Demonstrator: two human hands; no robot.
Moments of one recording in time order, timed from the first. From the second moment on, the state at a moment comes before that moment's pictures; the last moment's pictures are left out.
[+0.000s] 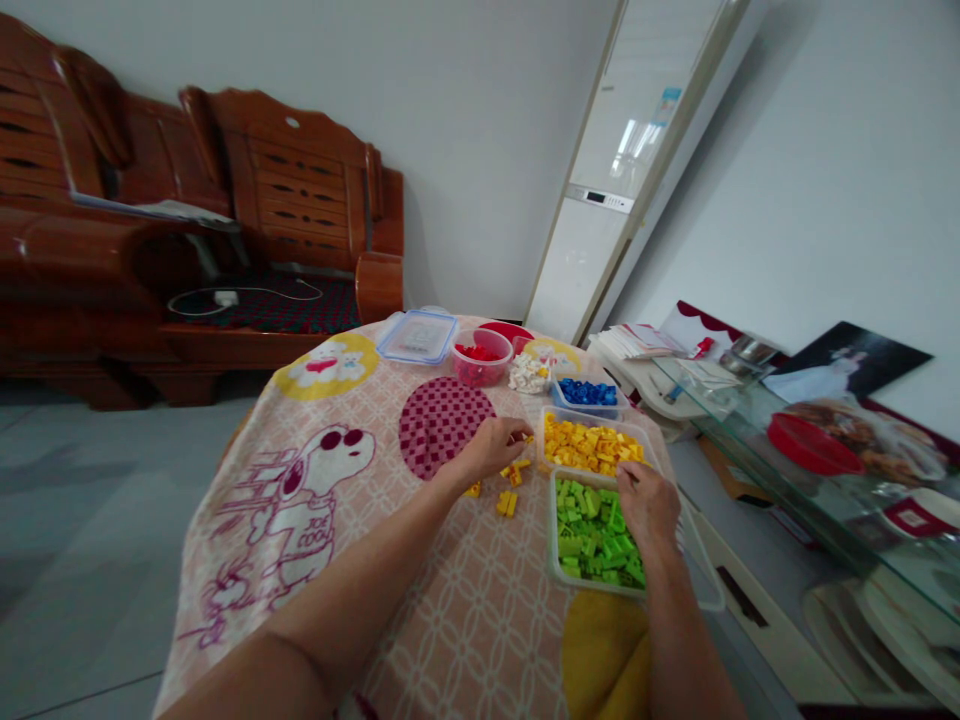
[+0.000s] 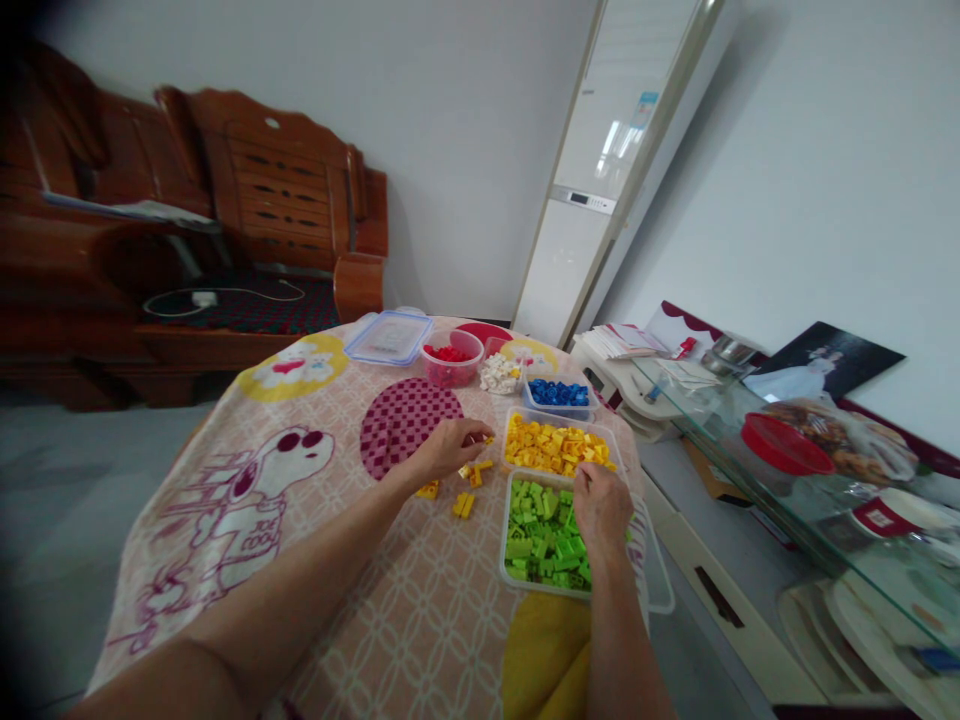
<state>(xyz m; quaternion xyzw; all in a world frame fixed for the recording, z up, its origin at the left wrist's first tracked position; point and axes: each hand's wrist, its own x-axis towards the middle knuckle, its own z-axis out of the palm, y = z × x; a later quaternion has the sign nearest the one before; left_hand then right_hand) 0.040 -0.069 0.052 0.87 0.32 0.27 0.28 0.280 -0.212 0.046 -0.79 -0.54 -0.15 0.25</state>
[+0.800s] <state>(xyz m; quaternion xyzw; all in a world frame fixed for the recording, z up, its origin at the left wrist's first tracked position) 0.068 -0.103 0.047 0.83 0.20 0.35 0.39 0.279 -0.212 0.046 -0.80 -0.53 -0.15 0.25</state>
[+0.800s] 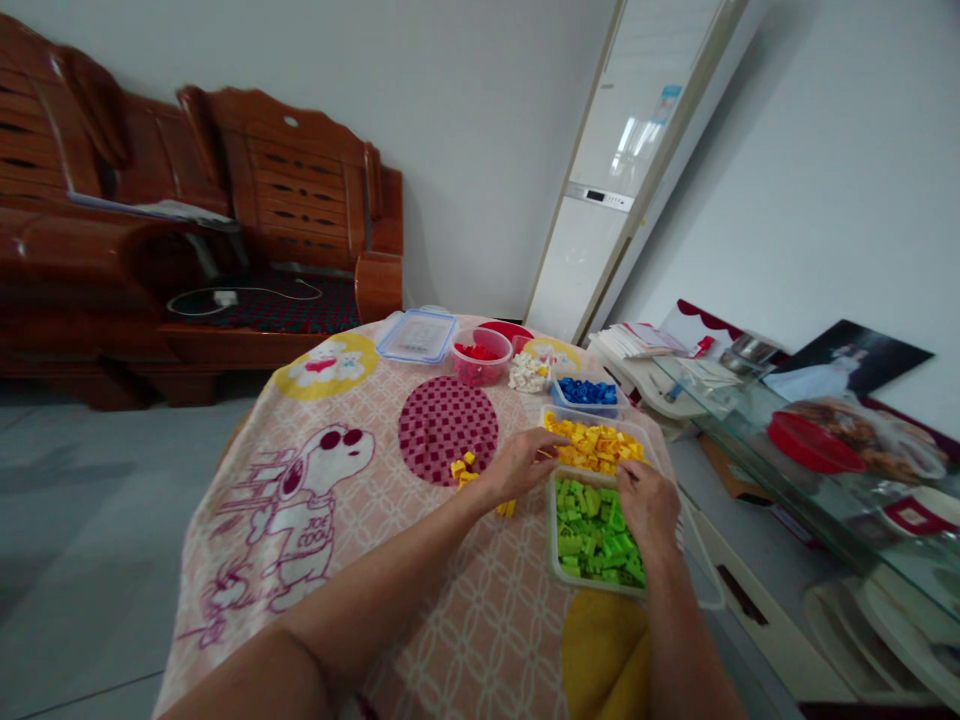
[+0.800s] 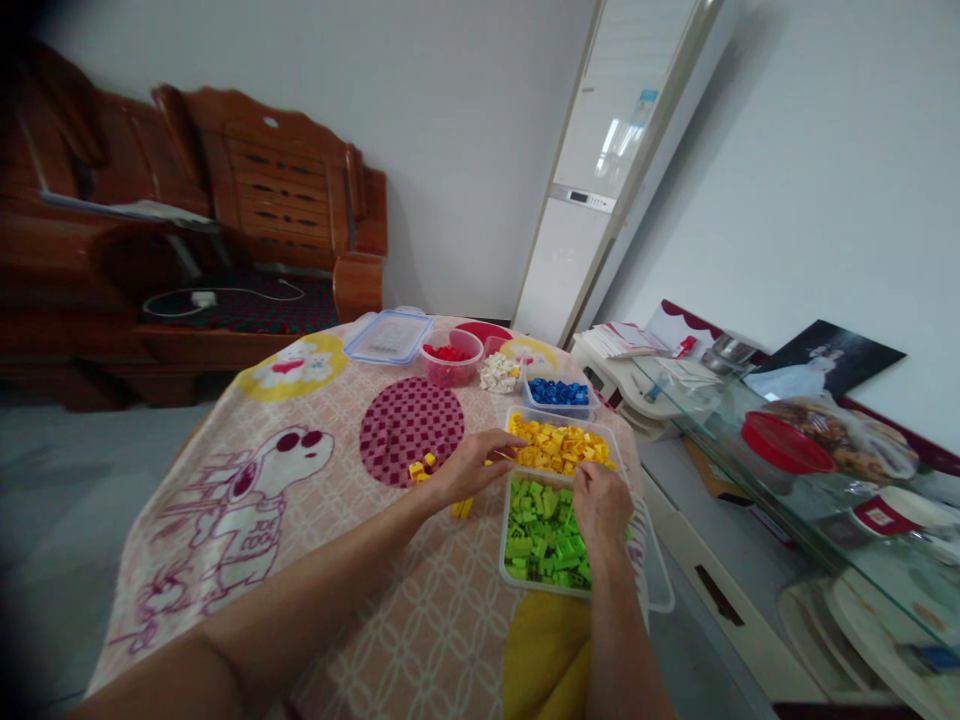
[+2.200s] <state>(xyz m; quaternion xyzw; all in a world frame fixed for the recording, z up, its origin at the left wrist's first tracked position) 0.063 -0.092 0.027 0.89 0.38 0.14 0.18 0.281 -0.212 0.045 -0.79 -0.54 -0.15 0.25</state>
